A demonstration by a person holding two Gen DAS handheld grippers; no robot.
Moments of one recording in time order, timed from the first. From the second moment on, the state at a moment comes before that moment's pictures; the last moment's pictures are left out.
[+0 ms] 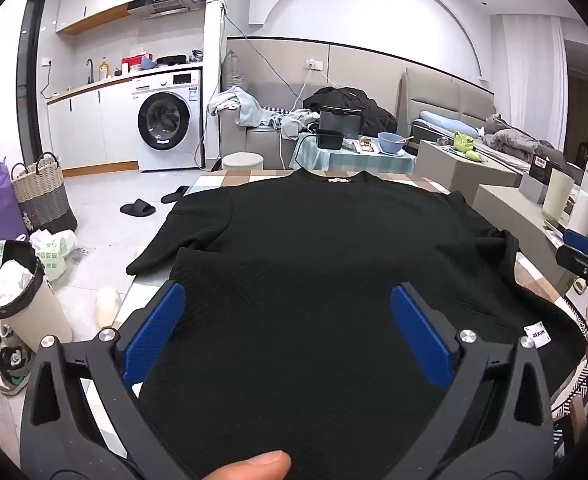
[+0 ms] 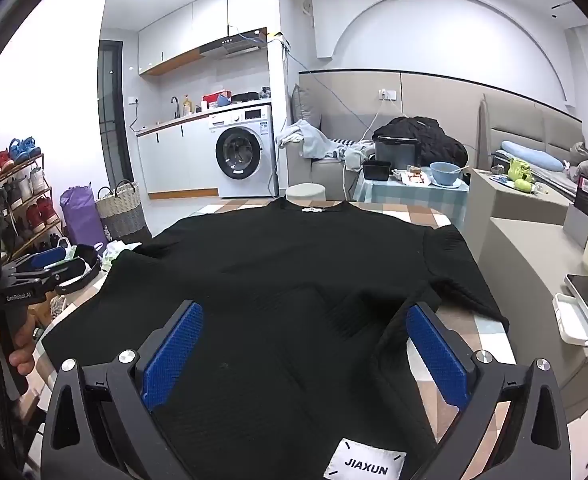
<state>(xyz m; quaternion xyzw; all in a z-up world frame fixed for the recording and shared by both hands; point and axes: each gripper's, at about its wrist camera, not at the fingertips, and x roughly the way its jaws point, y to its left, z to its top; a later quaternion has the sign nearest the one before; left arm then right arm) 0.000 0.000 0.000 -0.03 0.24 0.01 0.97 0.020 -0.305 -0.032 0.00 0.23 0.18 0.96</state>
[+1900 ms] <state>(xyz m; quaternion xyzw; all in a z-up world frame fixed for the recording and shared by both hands) 0.025 0.002 -0.017 -0.03 0.27 0.01 0.96 0.025 -0.300 -0.025 -0.01 0.23 0.17 0.96</state>
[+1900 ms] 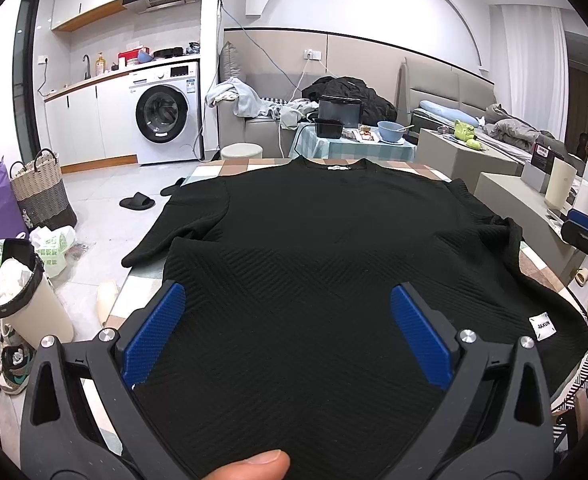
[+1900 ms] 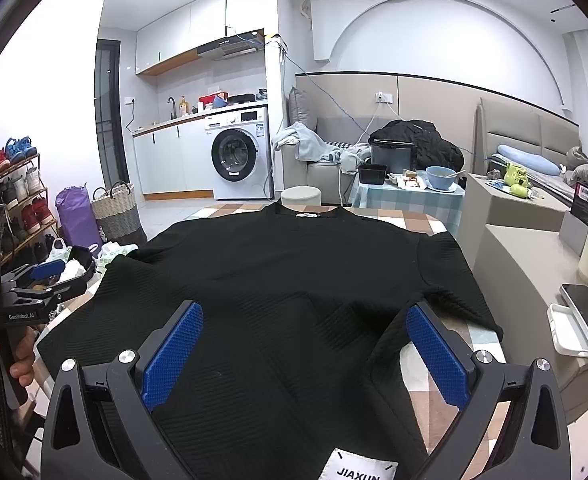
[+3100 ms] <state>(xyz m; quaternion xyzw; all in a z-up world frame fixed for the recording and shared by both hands) 0.022 0.004 -0.020 -0.02 0.27 0.01 0.96 0.026 -0.295 -0.034 -0.01 0.24 0.17 0.96</state>
